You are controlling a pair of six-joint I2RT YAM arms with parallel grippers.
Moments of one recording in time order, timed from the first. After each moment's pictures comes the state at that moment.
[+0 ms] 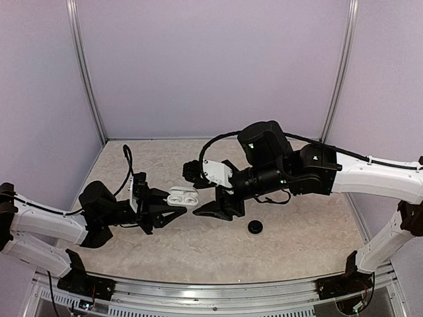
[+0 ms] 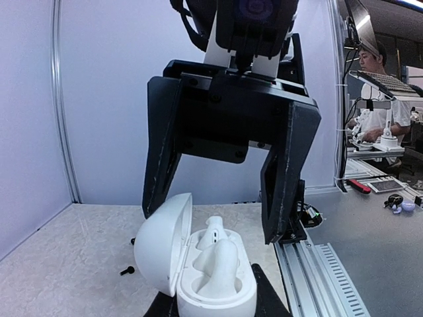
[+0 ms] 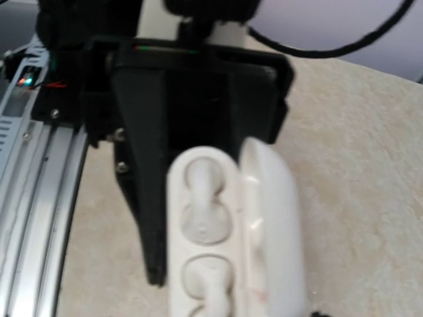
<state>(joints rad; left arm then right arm) -0.87 1.25 0.34 1.17 0.62 -0.07 1.19 1.49 1.38 -0.41 -0.19 -0.43</state>
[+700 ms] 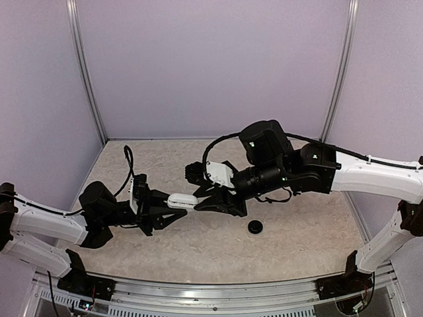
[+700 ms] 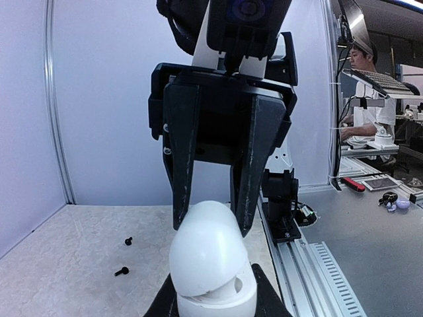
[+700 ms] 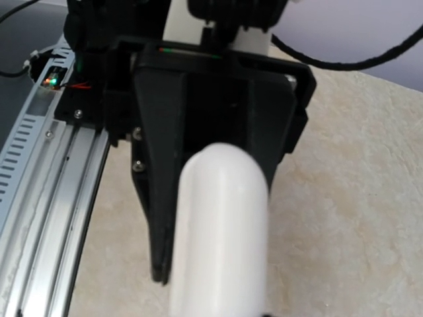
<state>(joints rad) -0.87 1.25 0.34 1.17 0.63 -0.07 1.17 1.49 1.37 -0.41 -0.29 -0.47</state>
